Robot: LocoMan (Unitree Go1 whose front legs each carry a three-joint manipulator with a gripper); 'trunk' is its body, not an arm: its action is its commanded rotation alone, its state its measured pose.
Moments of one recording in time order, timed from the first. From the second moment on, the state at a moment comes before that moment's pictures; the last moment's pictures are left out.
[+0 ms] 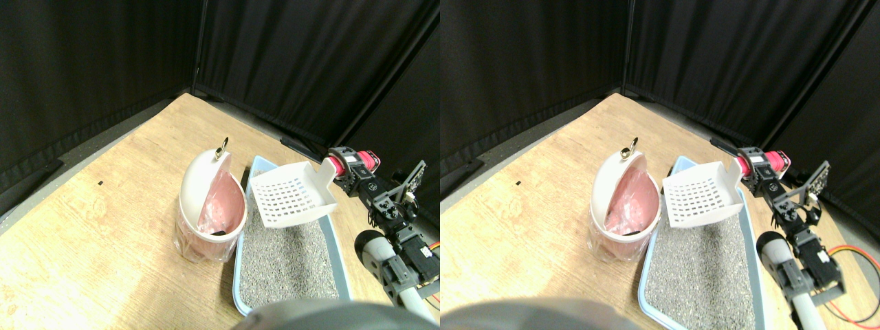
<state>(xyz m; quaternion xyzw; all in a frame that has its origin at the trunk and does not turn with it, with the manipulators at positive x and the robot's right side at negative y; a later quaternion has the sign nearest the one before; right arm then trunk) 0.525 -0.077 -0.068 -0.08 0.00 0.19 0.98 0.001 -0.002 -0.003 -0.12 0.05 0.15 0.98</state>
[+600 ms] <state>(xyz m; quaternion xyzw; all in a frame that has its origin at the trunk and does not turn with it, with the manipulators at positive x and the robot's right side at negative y) 0.511 -0.181 -0.116 0.03 -0.04 0.06 1.00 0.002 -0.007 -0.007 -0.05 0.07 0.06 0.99</state>
